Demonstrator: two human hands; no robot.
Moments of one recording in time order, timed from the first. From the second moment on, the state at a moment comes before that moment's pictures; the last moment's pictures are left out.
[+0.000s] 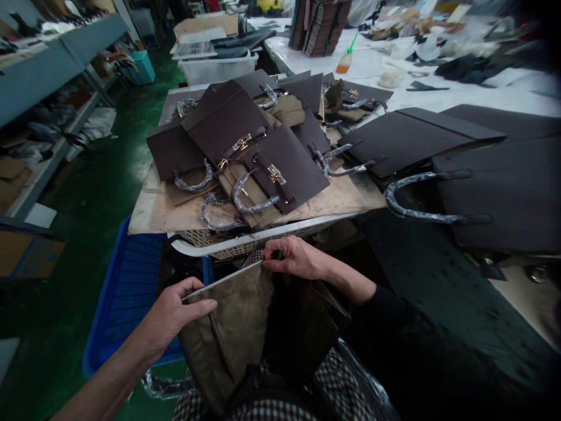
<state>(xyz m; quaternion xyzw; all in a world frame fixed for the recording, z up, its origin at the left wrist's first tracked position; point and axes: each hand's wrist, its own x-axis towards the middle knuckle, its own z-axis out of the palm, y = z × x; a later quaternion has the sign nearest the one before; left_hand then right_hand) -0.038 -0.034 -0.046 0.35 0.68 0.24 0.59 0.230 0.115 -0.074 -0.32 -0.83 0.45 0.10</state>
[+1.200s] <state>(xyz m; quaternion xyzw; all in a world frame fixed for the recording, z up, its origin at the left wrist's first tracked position) -0.037 -0.044 -0.061 0.40 0.66 0.25 0.58 0.235 0.113 -0.084 -0.36 -0.79 0.48 0.13</state>
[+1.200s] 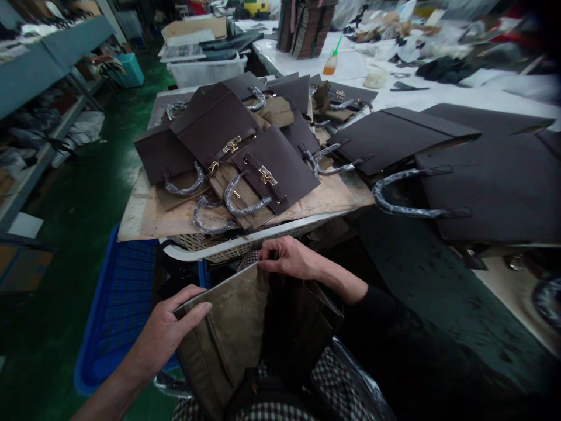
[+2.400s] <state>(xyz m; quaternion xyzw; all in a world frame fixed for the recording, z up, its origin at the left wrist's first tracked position) -0.022 -0.056 -0.058 0.45 0.70 0.26 0.49 0.173 0.081 -0.062 -0.08 -0.88 0.45 0.13</state>
